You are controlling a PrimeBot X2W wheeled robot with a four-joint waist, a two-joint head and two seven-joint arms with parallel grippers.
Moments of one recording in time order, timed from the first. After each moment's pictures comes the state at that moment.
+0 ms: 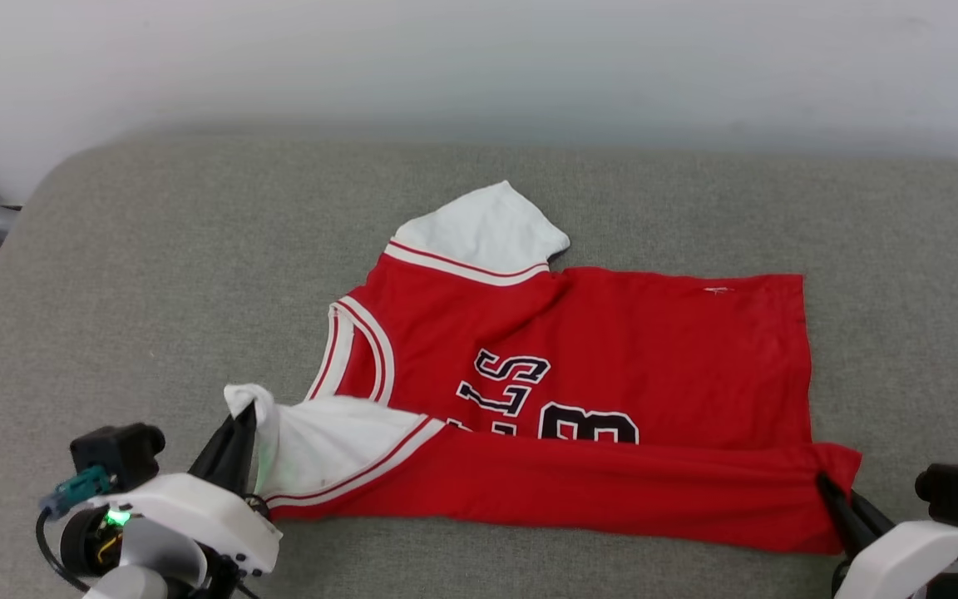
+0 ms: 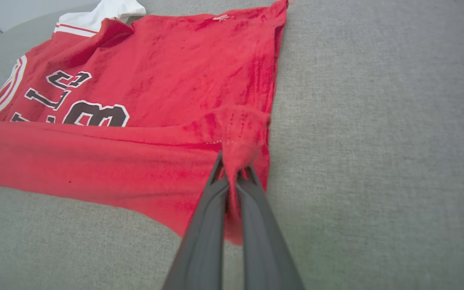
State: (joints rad) left arm -0.07 0.44 -0.31 0.10 -0.79 0.11 -0.08; right arm 0.12 -0.15 -0.08 -0.02 0.33 0.13 0.32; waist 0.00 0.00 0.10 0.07
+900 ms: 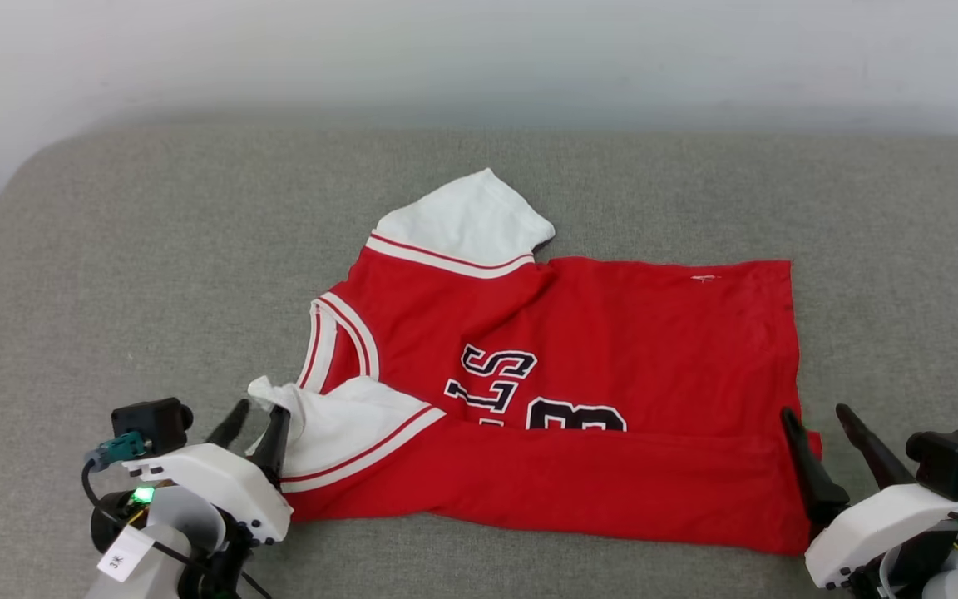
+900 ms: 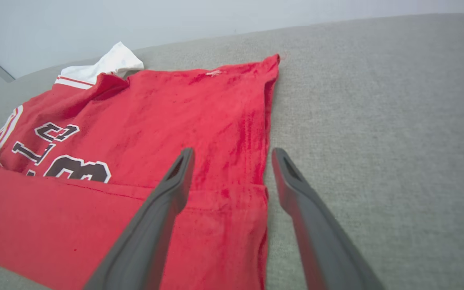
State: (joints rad) left arm -0.34 0.34 -0.38 0.61 -0.80 -0.07 -0.15; right arm -0.09 -0.22 0.05 0.29 0.39 0.13 -0.05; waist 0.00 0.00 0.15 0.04
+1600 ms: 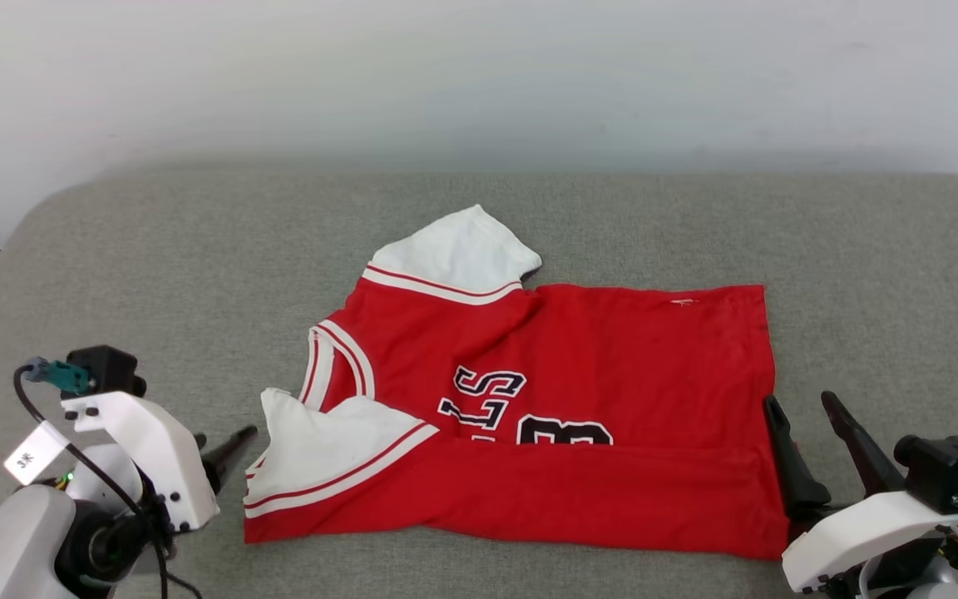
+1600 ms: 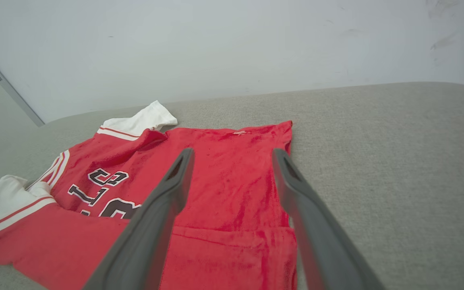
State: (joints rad) left arm -0.31 0.59 -0.37 0.28 -0.99 0.03 0.46; right arm -0.02 -0.11 0.00 0.11 0.29 0.13 -0.05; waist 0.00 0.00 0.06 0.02
